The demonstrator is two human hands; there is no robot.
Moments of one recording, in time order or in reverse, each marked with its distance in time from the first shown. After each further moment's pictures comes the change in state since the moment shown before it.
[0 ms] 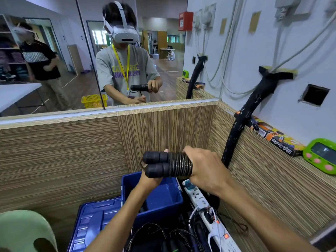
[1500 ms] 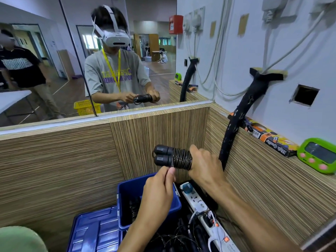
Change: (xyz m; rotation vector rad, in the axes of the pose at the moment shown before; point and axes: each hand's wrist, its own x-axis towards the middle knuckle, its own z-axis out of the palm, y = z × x) left_hand -0.056 0.074 0.016 0.248 0.182 0.092; right_hand 0.020 0.024 0.030 -0.199 0.125 0.312
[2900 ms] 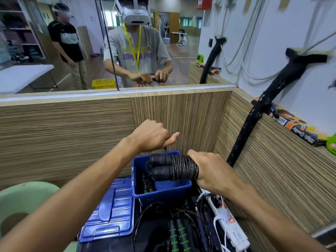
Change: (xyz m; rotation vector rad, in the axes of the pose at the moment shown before) left_hand 0.094 -0.054 -0.067 0.904 -0.311 0.573; right_hand -0.049 -0.017 -0.002 0.121 -0.256 -0.425
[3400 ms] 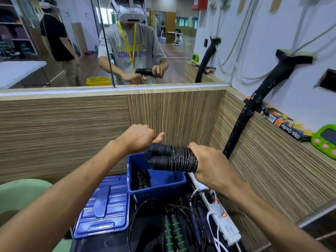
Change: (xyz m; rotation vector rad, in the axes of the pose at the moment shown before) left_hand -0.025 -0.008 0.013 -0.152 -0.039 -0.064; right_hand -0.014 -0.010 -0.013 0.016 0.114 0.085
